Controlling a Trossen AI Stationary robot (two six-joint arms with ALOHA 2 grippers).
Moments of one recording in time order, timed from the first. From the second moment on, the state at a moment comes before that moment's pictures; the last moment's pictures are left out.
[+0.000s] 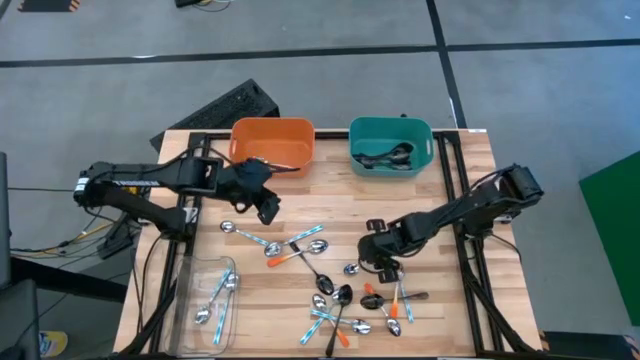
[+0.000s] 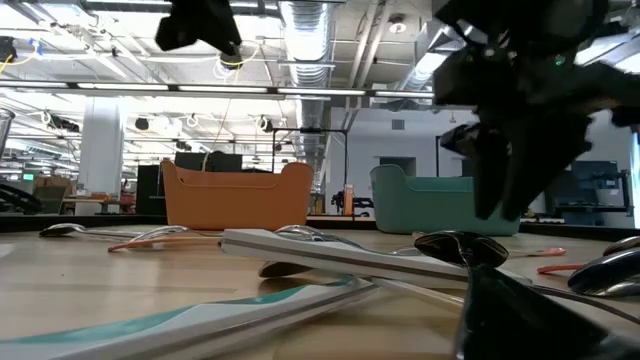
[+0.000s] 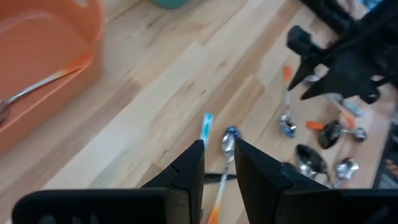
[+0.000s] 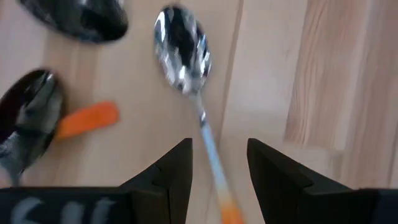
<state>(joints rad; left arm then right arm) 0.01 1.23 1.25 -0.89 -0.18 -0.71 0.28 1.59 0.89 -0.47 0.03 0.12</state>
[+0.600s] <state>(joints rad) 0.01 1.21 1.25 -0.96 -0.27 -0.70 0.25 1.75 0.90 -0.42 -0.02 -0.05</state>
